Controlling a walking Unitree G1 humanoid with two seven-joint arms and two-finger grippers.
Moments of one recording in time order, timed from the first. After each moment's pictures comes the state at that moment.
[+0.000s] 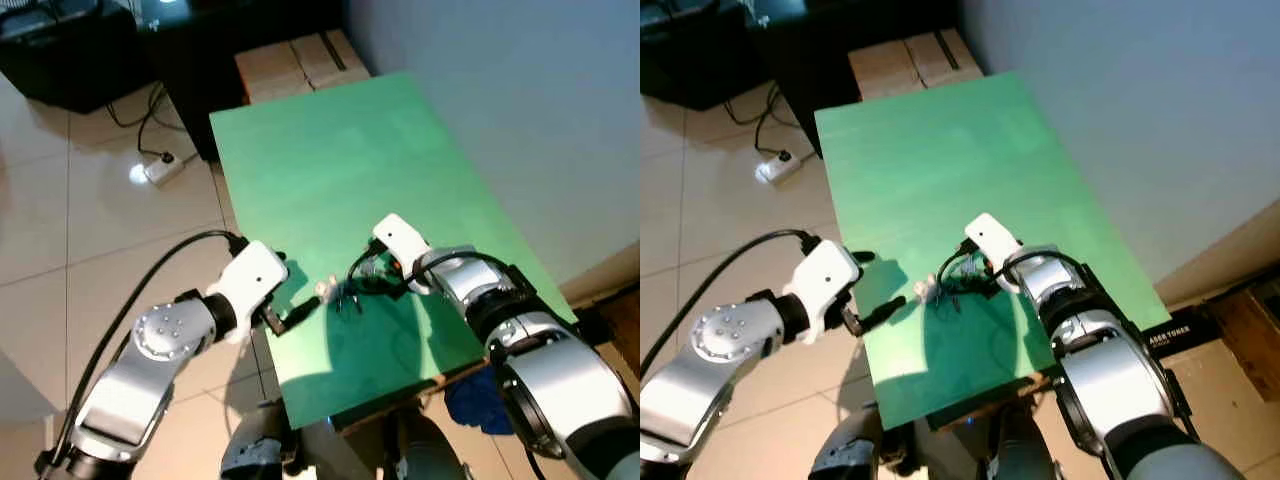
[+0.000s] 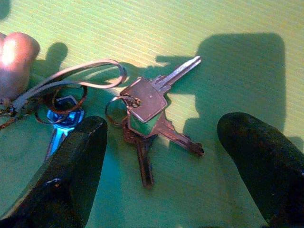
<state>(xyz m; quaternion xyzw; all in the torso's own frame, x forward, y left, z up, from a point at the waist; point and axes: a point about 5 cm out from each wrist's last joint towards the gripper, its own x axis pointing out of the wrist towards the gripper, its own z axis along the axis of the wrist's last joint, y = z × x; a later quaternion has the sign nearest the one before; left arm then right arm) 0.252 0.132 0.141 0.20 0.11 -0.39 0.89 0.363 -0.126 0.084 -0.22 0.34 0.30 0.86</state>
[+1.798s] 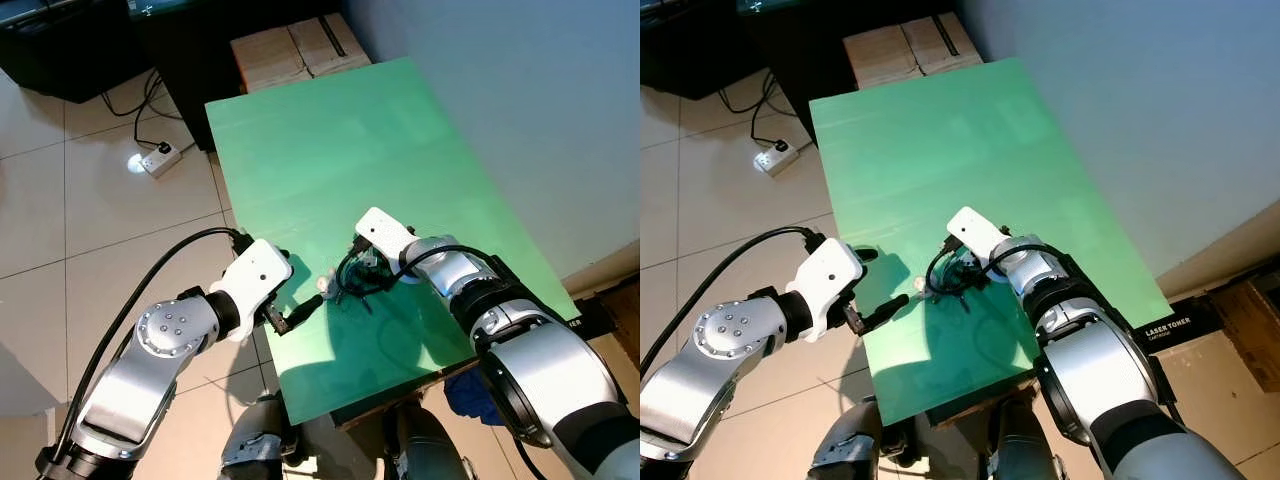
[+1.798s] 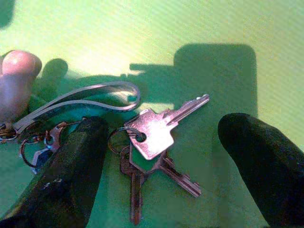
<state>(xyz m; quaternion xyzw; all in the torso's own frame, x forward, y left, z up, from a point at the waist) 0.253 0.131 0.146 0.20 0.11 -0.39 0.89 0.372 -0.106 0.094 -0.30 0.29 0.30 0.86</state>
